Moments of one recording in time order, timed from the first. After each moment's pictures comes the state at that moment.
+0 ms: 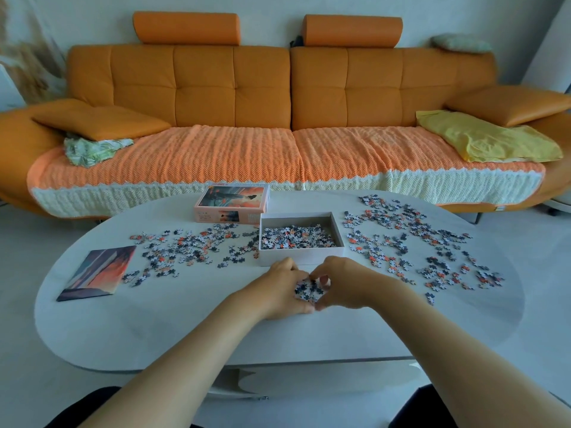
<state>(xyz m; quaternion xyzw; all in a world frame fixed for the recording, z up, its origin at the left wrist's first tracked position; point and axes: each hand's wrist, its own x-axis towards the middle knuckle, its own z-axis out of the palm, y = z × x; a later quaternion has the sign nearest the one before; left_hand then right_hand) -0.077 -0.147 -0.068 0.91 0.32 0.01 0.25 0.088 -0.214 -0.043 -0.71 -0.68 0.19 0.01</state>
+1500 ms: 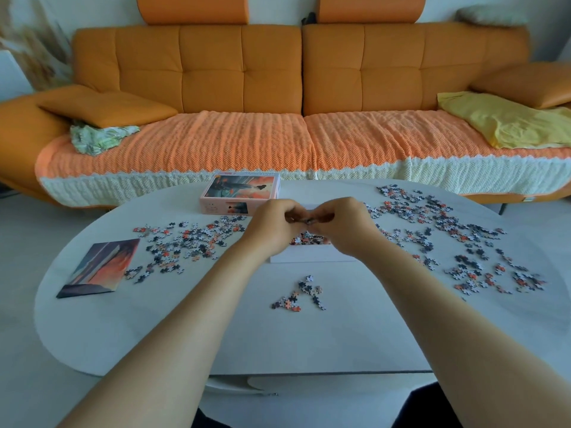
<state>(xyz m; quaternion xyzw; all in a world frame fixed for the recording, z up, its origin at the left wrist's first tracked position) -0.062 -0.080 -0.027 0.81 0.40 0.28 0.33 0.084 -0.149 -0.017 -0.72 -0.57 0.17 0.35</state>
